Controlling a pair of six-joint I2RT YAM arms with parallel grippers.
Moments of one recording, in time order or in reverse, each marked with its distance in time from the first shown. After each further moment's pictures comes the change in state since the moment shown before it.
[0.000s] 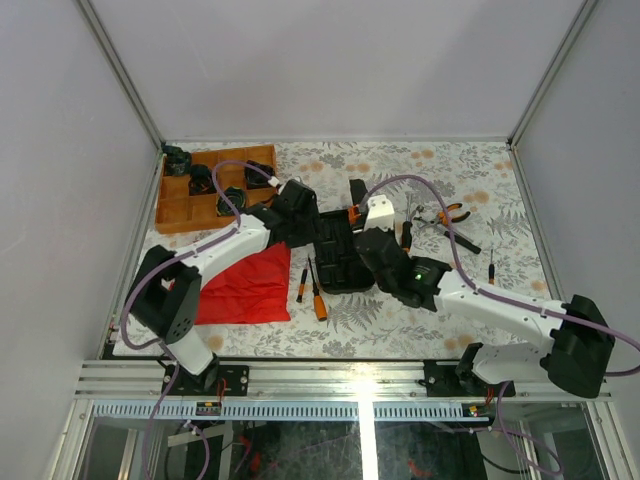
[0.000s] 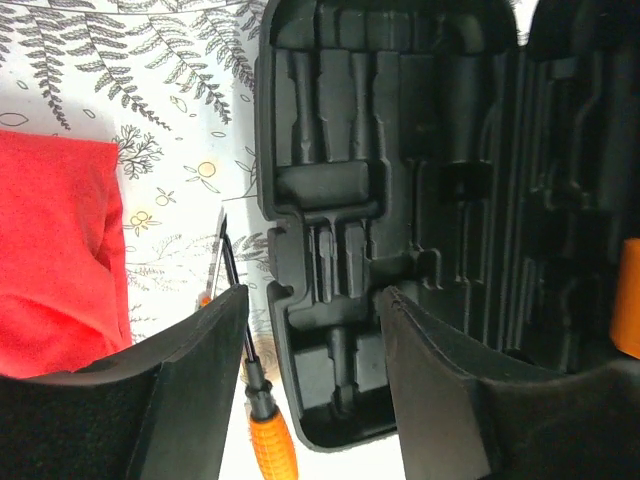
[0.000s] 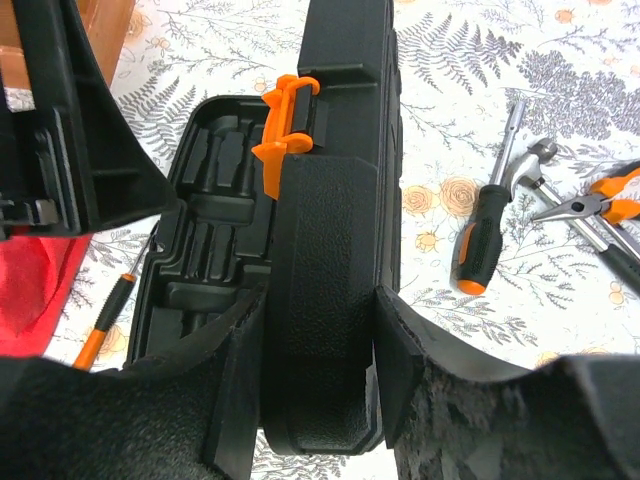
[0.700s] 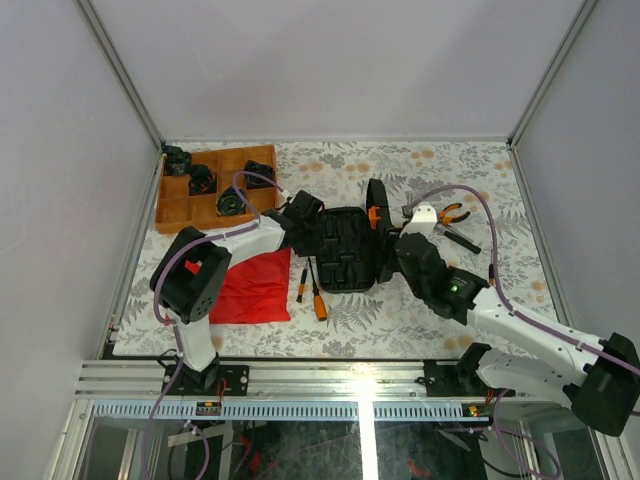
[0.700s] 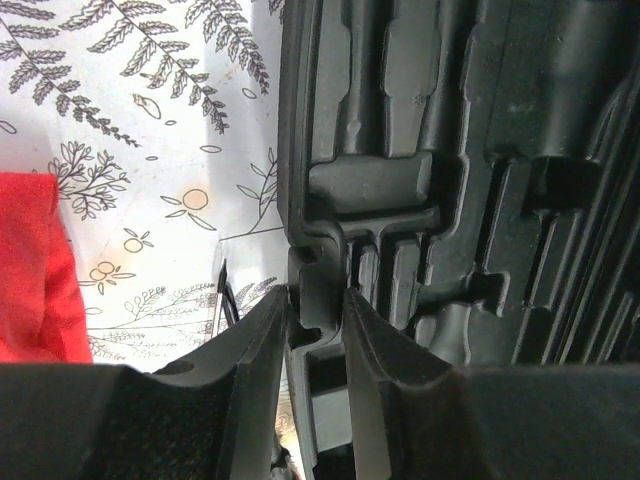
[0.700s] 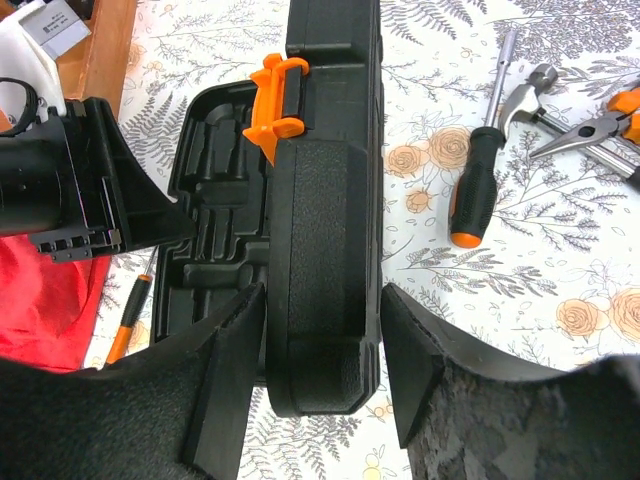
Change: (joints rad) left arm 0.008 0.201 -0.023 0.115 0.048 0.022; right arm -0.158 -0.249 -0.186 -0.001 -0.172 0.177
